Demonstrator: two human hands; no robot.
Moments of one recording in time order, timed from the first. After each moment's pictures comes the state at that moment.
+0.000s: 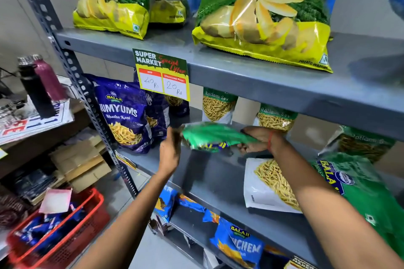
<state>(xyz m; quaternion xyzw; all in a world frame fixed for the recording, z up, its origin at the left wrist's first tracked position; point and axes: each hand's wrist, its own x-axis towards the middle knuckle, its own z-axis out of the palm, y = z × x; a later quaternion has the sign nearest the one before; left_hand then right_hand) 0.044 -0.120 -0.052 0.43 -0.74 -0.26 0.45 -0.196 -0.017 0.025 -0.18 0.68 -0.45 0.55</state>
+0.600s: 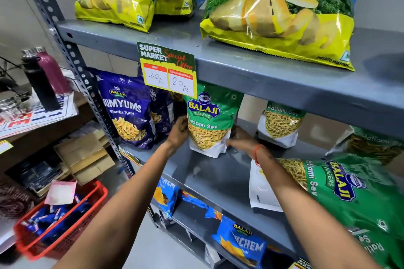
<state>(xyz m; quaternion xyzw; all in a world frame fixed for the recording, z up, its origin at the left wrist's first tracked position) 0.026 -0.174 -0.051 0.38 -0.65 -0.58 0.31 -0.157 -0.059 -0.028 -0.42 0.73 -0.38 0.38</state>
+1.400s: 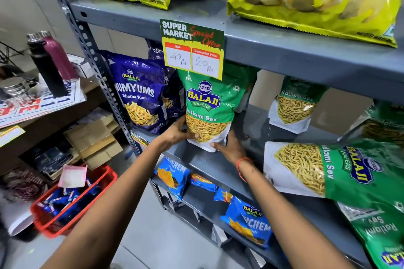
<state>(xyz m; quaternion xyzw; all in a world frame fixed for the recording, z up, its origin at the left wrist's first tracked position) 0.090 -0.162 -0.053 0.35 -0.71 -0.59 0.16 -0.074 -0.044 -0.077 -0.42 0.75 -0.41 0.30</state>
